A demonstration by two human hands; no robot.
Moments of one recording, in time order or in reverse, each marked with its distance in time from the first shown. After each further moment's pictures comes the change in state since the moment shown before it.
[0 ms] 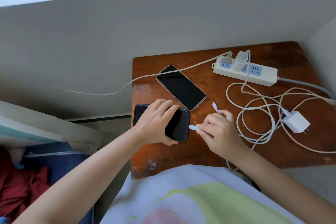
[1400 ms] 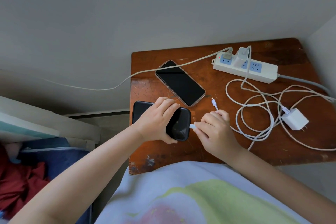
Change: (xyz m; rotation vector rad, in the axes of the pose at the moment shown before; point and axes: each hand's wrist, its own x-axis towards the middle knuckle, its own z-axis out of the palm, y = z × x) left_hand 0.001 0.003 0.001 0.011 -0.076 0.062; right_hand -0.006 -0.006 0.010 -0.037 0.072 -0.023
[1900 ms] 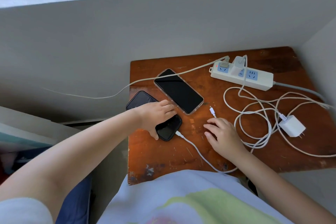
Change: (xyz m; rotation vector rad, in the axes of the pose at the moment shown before) left_hand 0.040 -0.050 0.010 0.174 -0.583 0.181; right_hand -0.013 0.042 0.016 0.028 -0.268 0.229
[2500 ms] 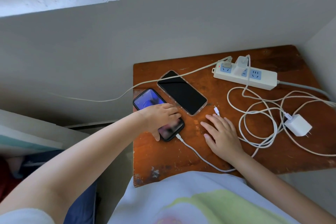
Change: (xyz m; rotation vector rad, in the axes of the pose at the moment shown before) left_hand -0.003 0.002 -0.008 -0.043 -0.069 -0.011; right_hand 0.002 -0.002 0.019 -0.116 0.021 -0.024
